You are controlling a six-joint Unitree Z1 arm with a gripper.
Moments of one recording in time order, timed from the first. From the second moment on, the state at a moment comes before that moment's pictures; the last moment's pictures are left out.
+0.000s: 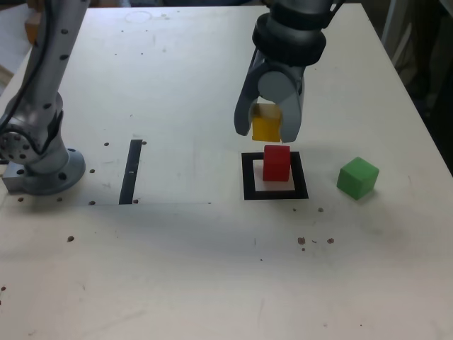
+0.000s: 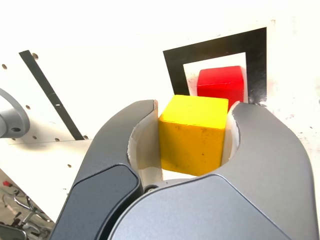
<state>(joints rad) -0.03 2.11 -1.83 1.53 0.04 0.16</state>
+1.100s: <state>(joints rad) -0.05 2.17 -1.83 1.50 0.04 0.14</state>
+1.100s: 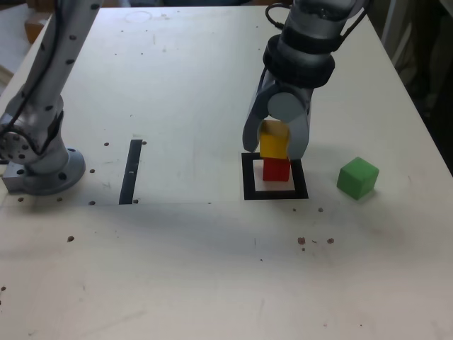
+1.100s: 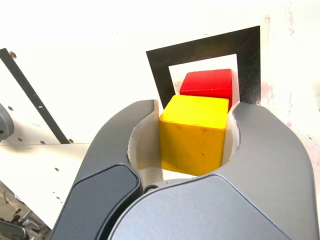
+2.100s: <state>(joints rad) -0.05 2.18 -1.82 1.48 0.04 0.14</state>
